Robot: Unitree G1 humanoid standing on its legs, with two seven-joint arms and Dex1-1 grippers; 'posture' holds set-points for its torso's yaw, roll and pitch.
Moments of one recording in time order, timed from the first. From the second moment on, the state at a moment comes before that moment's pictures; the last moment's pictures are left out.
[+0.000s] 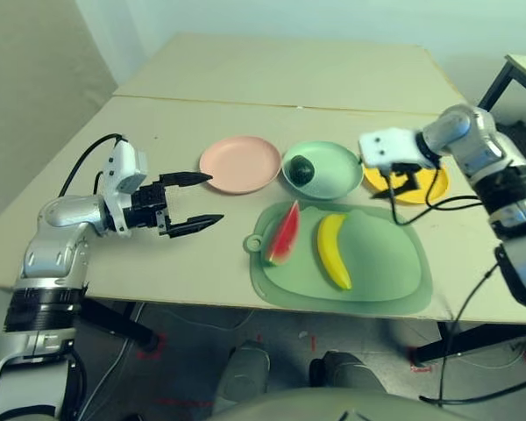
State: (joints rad) left arm -0.31 0.81 0.14 0.15 -0.45 0.11 -1.38; right arm -1.02 -0.73 0.49 0.52 -0.27 -0.43 1.54
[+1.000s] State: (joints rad) left arm -0.27 0.83 0.11 0.08 -0.49 0.18 -1.44; right arm -0.90 -0.53 0.68 0.37 -0.33 -0.53 1.51
